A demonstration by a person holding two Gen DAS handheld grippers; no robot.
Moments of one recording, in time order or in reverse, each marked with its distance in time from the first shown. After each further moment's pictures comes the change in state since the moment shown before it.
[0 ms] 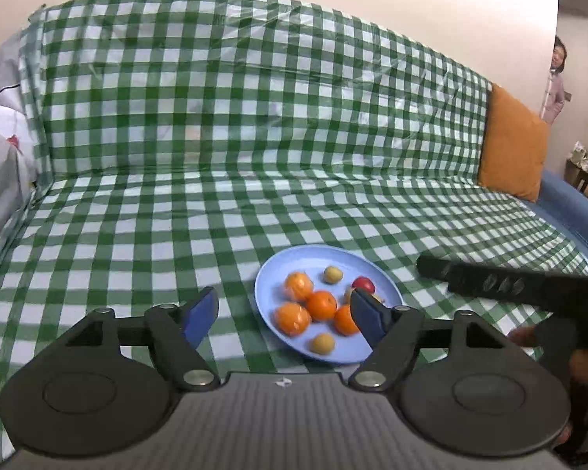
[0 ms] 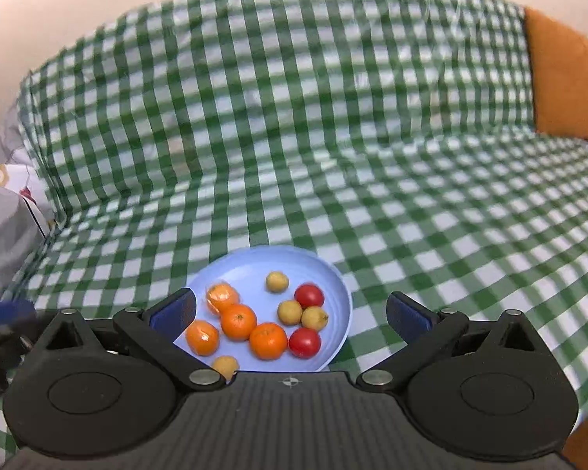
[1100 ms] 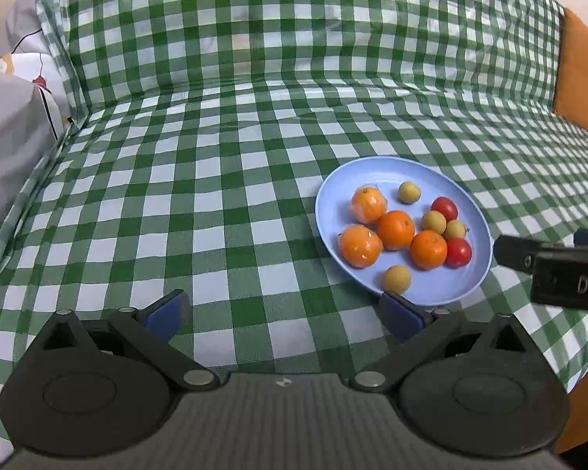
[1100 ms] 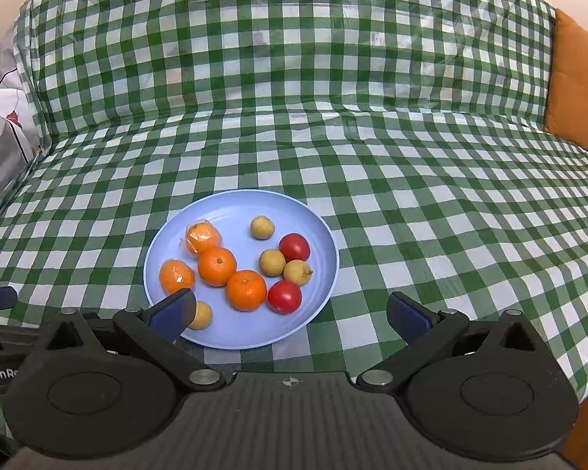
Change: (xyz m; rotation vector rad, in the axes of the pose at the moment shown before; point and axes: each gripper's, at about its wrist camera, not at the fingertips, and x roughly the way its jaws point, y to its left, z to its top) left arm 0.069 0.004 -0.014 0.008 0.272 0.221; right arm 0.044 0.006 -0.006 -0.133 0.213 -0.046
